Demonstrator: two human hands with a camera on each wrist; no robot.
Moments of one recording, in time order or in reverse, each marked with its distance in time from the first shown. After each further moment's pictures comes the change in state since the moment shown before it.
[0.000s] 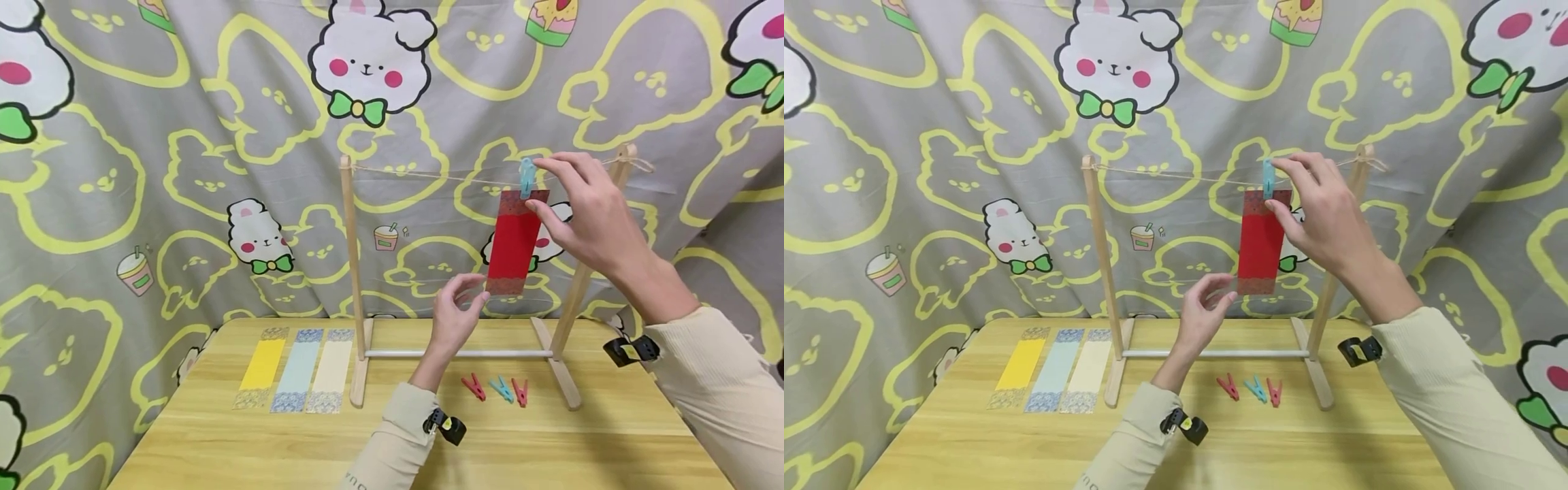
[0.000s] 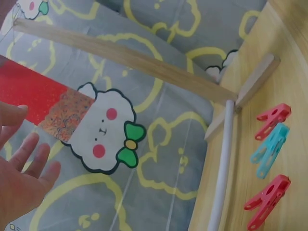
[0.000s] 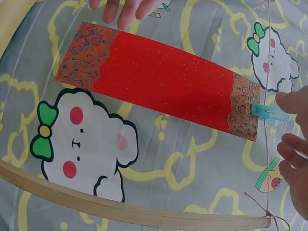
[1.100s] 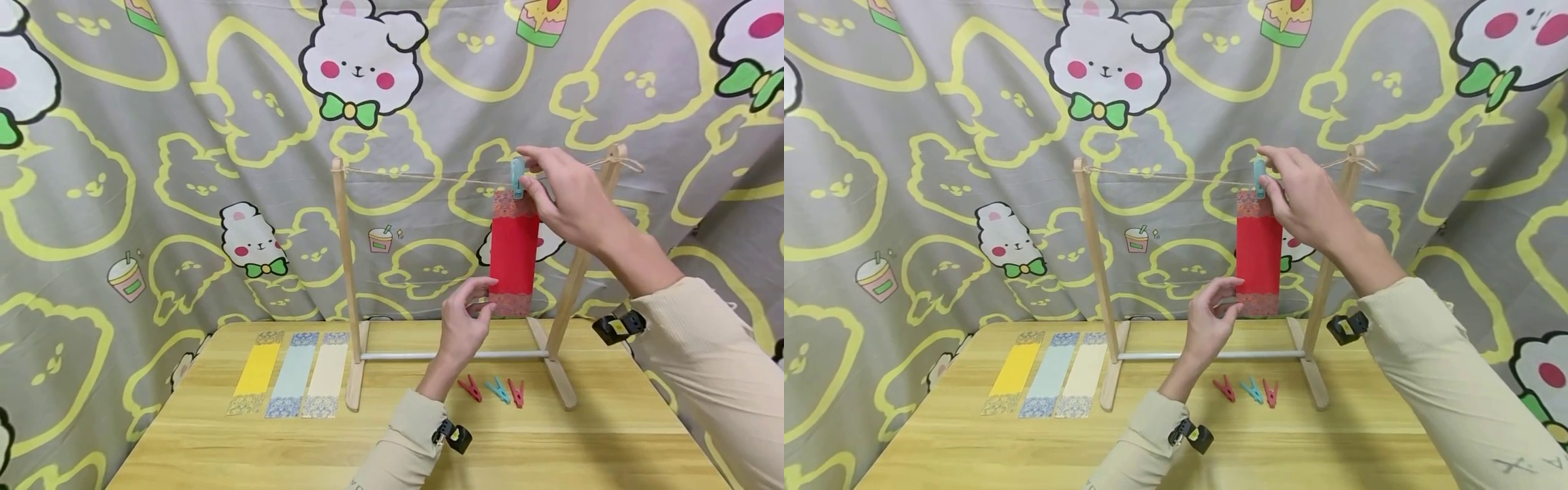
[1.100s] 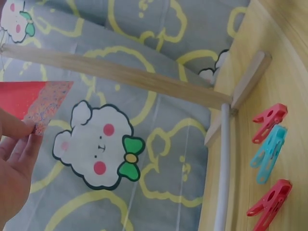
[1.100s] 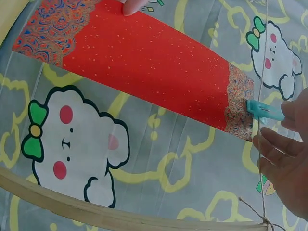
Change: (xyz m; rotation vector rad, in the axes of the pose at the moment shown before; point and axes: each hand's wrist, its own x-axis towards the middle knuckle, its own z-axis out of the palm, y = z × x) left_hand -0.009 0.003 0.020 0.045 -0.036 0.209; right_hand 0.024 0.004 0.004 0.094 -0.139 0.094
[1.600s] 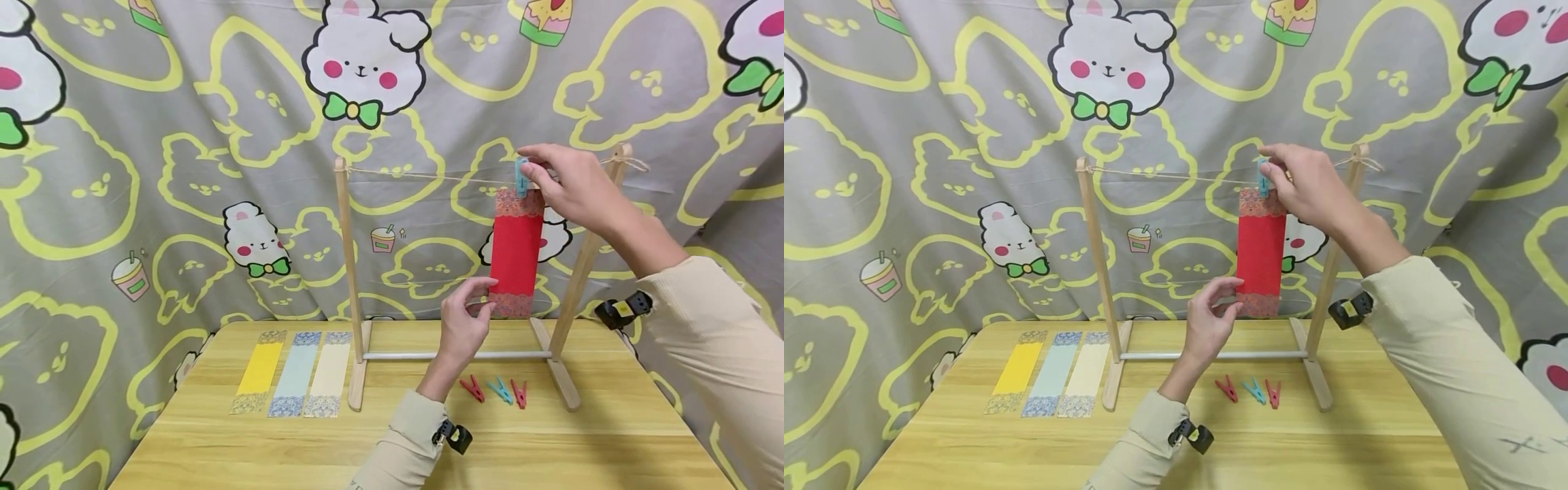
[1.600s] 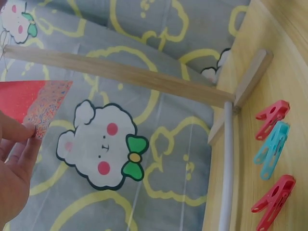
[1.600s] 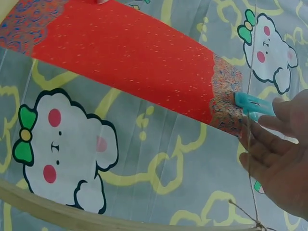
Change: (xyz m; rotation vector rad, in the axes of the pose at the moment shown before) left_hand 0.001 0.004 -0.004 0.048 0.024 0.017; right_hand 0.018 0.000 -0.013 0.052 -0.164 0.169
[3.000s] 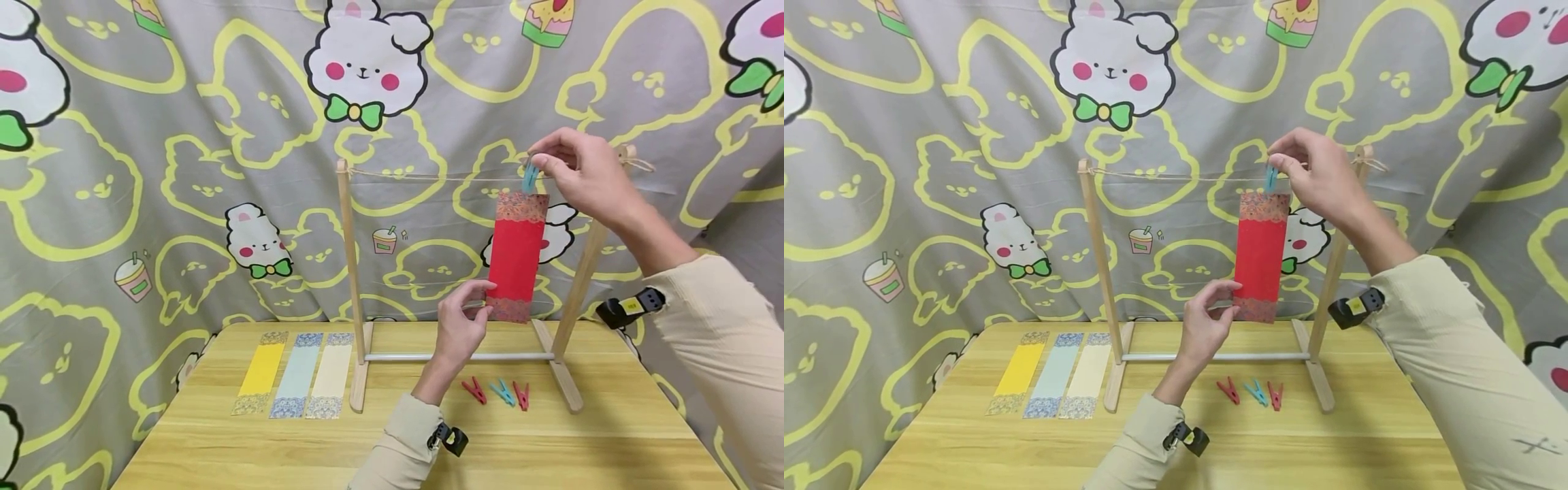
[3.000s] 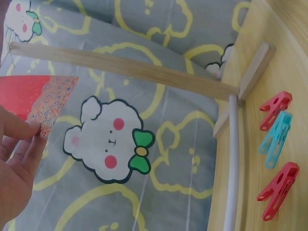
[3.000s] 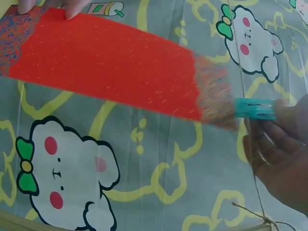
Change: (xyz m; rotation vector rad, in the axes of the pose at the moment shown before) left_hand -0.001 0.004 -0.010 0.035 -0.025 -0.019; right_hand 0.000 0.003 -0.007 0.218 0.089 0.153
